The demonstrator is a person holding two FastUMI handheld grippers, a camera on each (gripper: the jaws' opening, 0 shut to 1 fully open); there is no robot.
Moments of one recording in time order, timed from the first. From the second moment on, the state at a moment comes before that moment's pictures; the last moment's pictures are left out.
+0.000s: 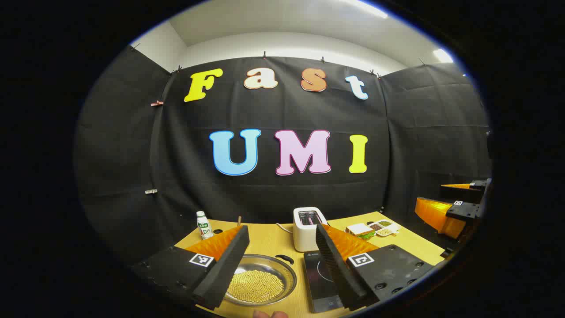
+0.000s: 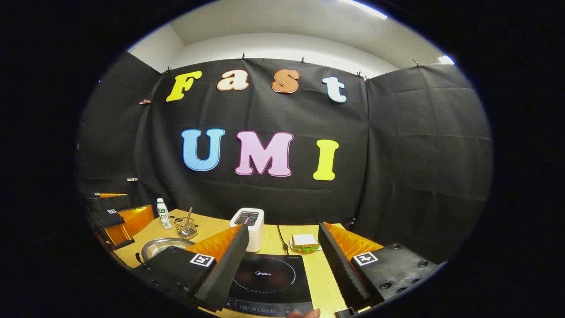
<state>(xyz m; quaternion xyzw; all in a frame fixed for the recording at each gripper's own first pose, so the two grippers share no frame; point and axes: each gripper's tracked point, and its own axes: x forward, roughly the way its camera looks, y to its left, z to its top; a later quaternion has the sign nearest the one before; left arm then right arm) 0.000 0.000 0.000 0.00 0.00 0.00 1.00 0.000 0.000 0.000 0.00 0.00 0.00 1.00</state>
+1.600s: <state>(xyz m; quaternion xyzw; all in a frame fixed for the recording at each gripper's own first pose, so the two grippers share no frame) -0.009 -0.001 -0.007 0.07 0.02 -0.04 1.00 0.000 0.012 -0.002 -0.02 0.00 0.00 1.00</state>
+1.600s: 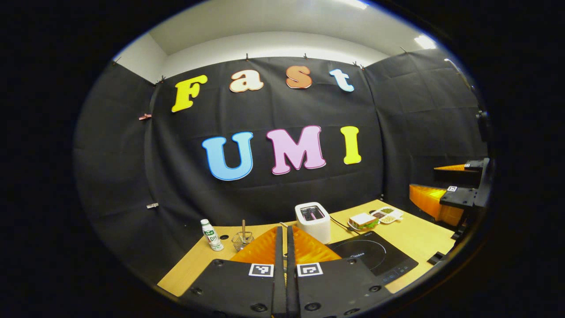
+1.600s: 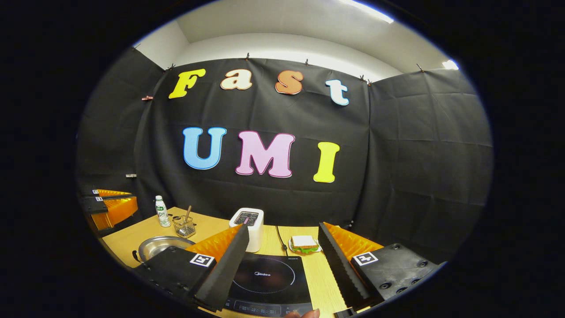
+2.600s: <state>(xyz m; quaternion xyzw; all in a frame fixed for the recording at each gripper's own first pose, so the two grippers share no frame) -0.073 0.024 -0.218 -0.02 0.42 -0.17 0.89 0.006 0.010 -0.022 -0.02 0.02 0.00 1.00</state>
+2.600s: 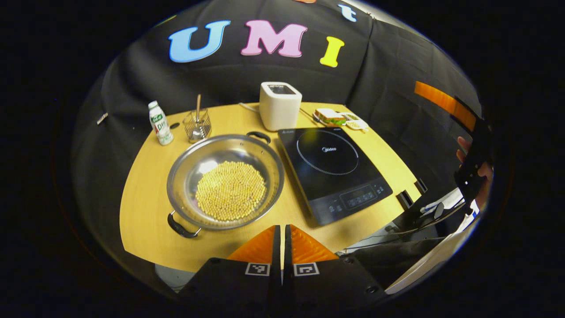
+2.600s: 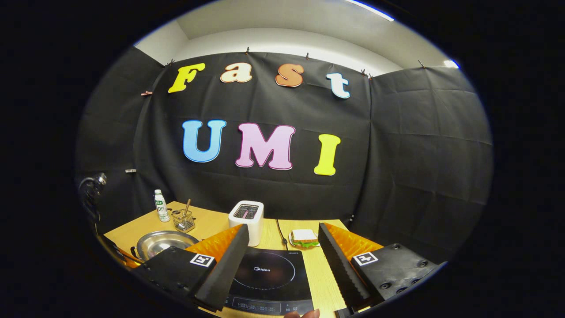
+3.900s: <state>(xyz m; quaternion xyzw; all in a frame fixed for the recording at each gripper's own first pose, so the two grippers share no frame) -0.033 0.140 -0.331 0.02 0.59 -0.14 0.79 0.024 -0.028 -0.040 -0.01 0.05 -0.04 1.00</state>
